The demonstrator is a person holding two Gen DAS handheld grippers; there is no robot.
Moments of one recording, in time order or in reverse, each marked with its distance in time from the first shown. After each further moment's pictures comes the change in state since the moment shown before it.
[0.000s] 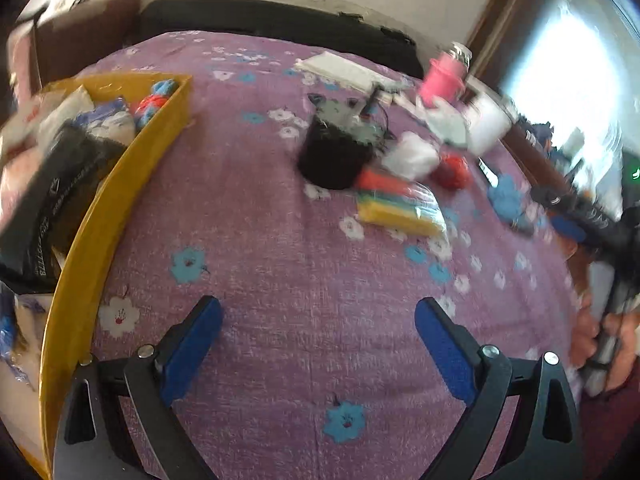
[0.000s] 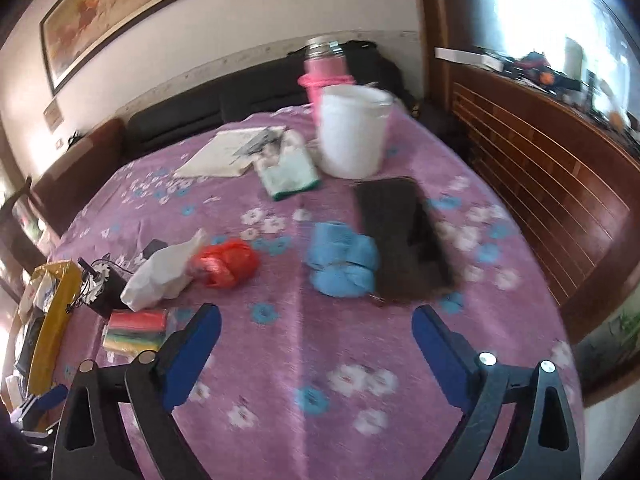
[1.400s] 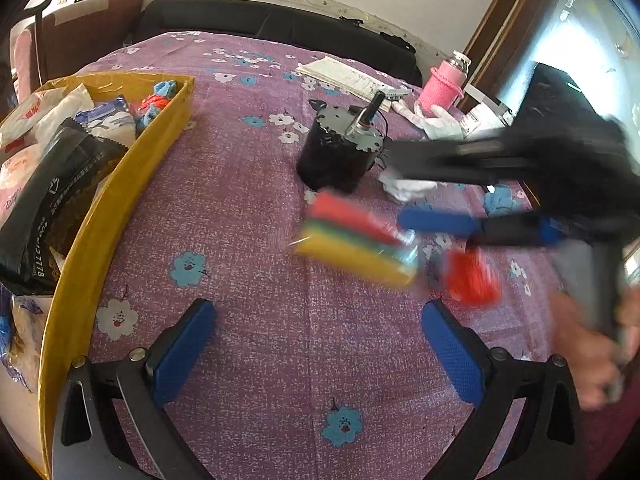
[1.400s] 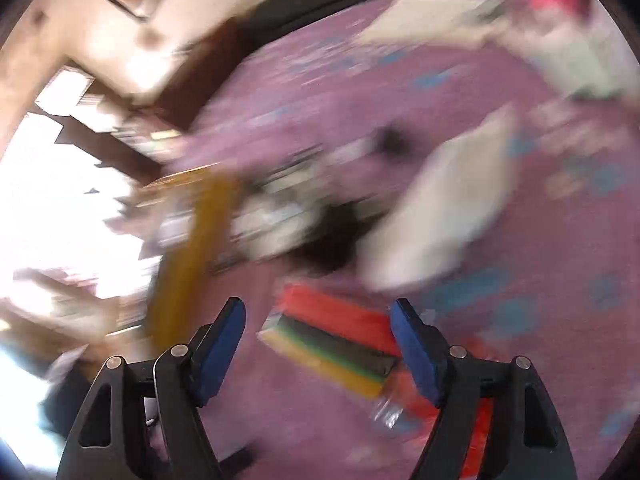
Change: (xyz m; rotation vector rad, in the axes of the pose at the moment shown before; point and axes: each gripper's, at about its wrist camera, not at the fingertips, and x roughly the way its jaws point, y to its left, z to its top) left arm 0.000 -0.001 0.002 -0.005 -0.002 -0.004; right arm 0.066 0.140 -0.017 0.031 0.558 0.885
